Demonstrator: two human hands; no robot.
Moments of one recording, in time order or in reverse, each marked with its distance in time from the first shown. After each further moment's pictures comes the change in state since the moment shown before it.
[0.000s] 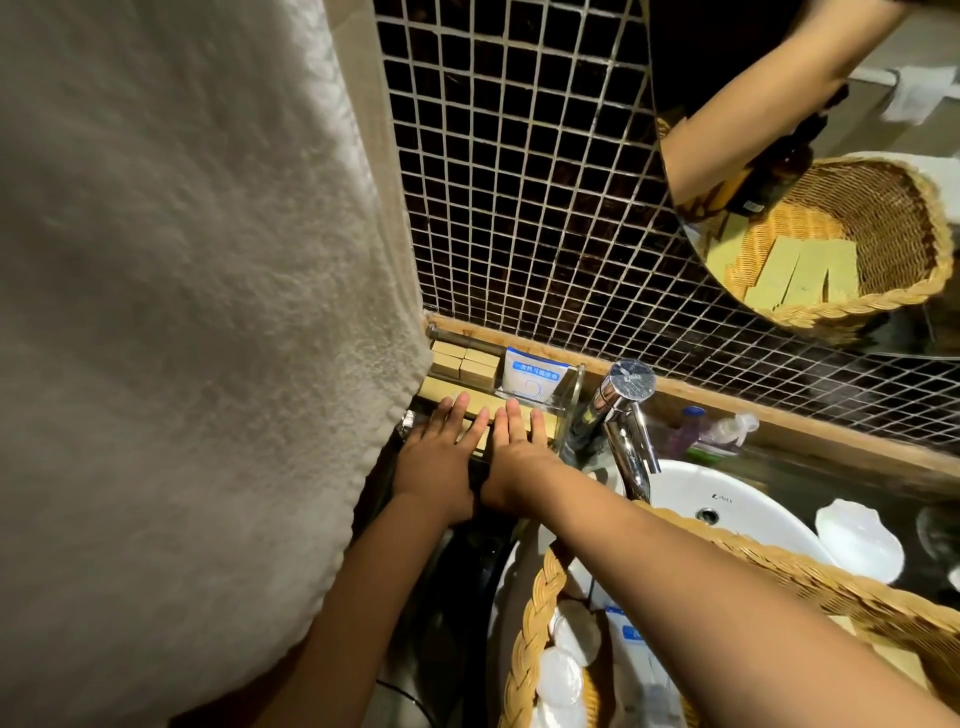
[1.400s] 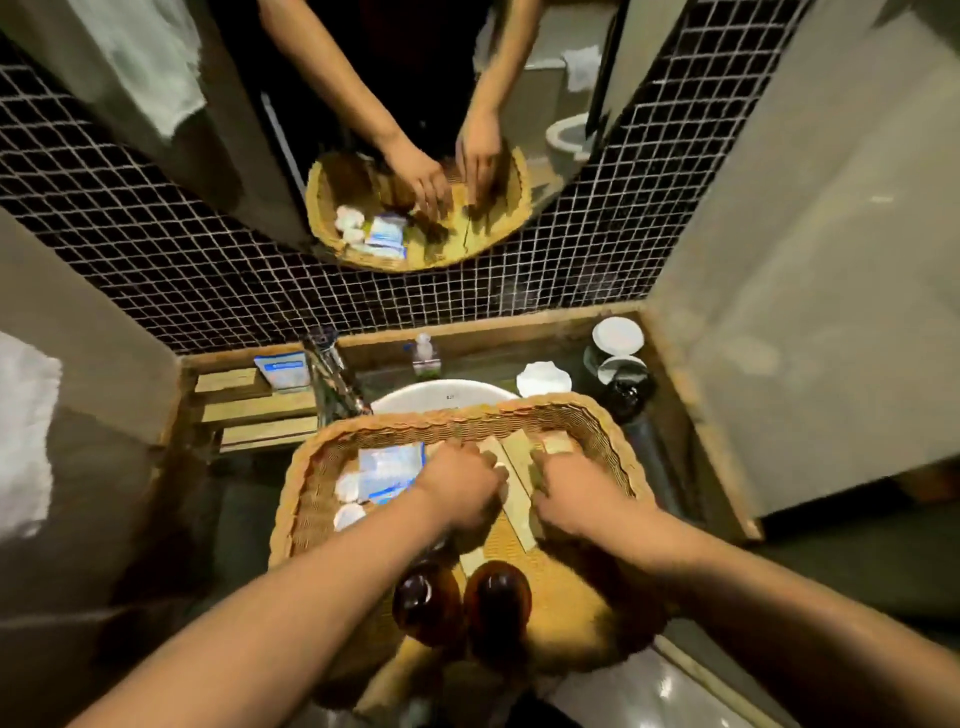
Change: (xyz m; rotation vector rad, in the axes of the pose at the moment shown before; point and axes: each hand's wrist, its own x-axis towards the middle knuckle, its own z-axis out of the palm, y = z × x) left_hand -0.143 0.322 -0.088 0.431 -0.128 0.796; right_hand -0.318 0.237 0.163 0.492 0.367 0.315
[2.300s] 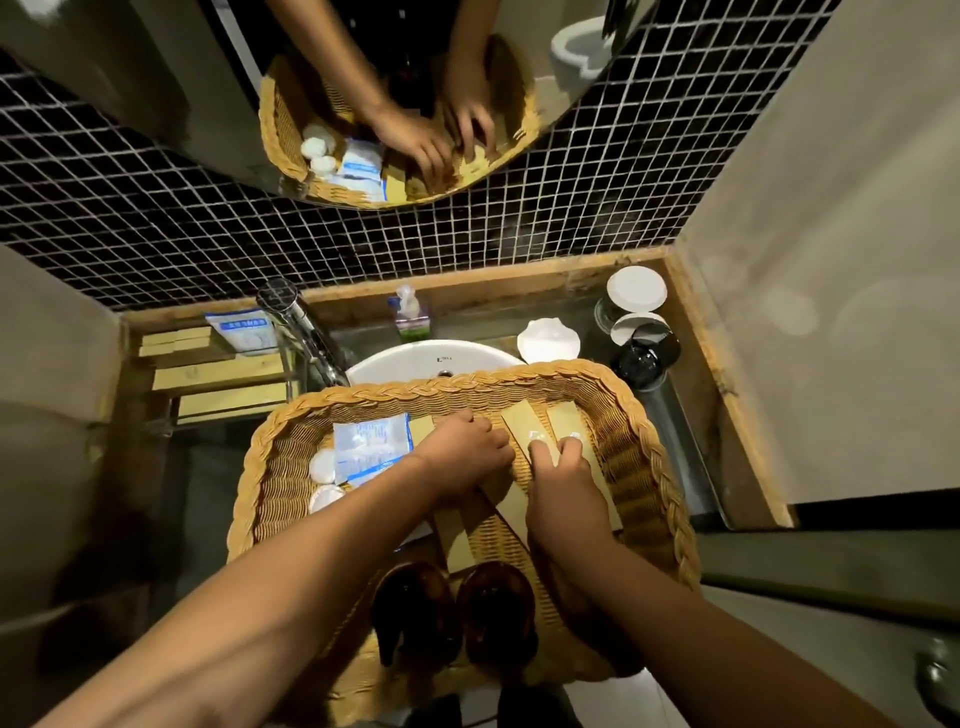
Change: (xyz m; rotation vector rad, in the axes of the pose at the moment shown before) left_hand 0.069 -0.017 0.052 0.146 -0.025 0.204; right_hand 0.033 0.013 0.094 0.058 0.295 0.160
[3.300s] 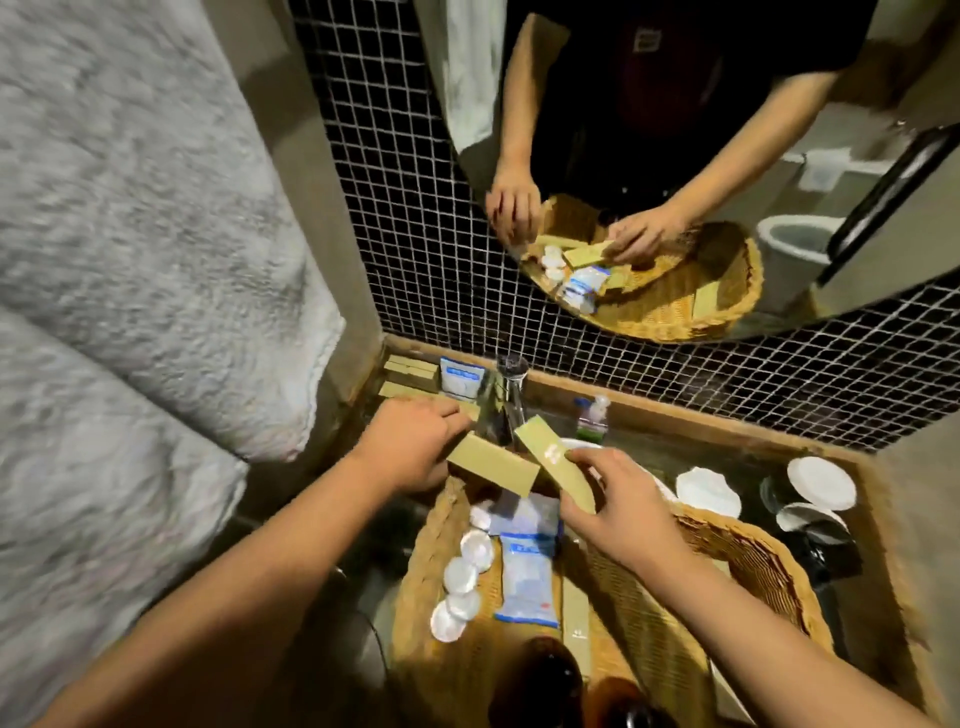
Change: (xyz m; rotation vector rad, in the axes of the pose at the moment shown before) left_hand -0.259 -0.107 -0.008 -0.247 0.289 -0.746; right_hand 0.047 -0.140 -0.088 0.231 0.011 -0.663
